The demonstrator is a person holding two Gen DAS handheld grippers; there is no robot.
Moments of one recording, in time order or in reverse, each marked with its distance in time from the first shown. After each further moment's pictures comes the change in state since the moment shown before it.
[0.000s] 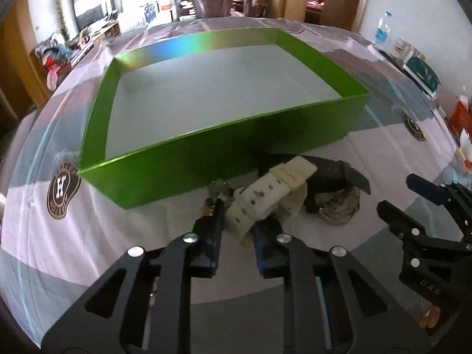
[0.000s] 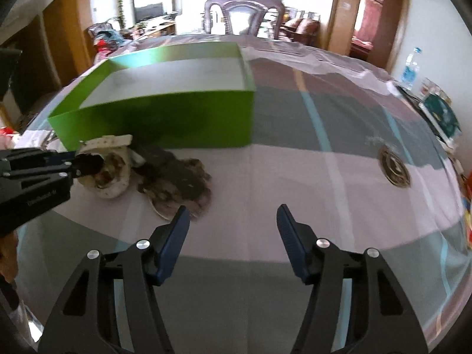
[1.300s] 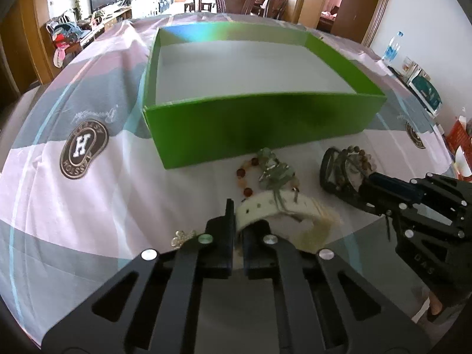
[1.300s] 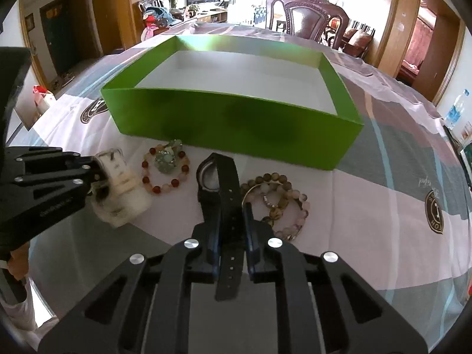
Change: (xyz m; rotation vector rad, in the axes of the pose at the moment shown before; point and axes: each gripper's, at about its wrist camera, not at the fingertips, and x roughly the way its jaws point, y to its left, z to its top) left arm -0.017 0.044 -0.028 -0.086 -0.016 -0.026; right arm 0.010 0.058 0.019 -0.194 0.032 0.125
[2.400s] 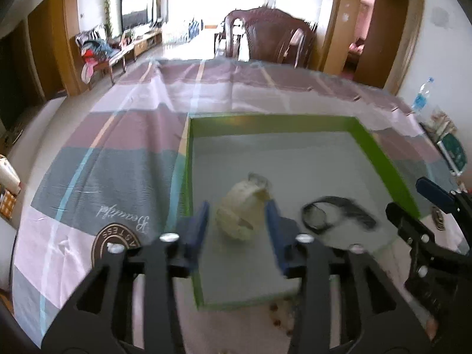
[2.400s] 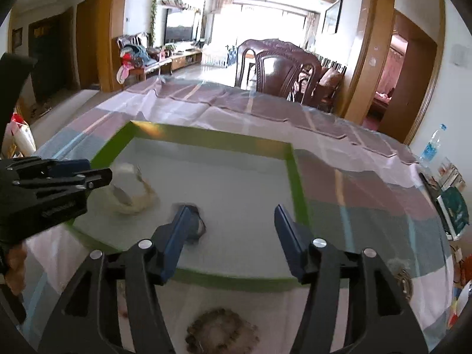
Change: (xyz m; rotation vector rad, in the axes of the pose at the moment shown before) left arm -0.005 0.025 0.108 -0.084 -0.172 0.104; right arm -0.008 -0.025 0.097 0.020 -0.223 -0.144
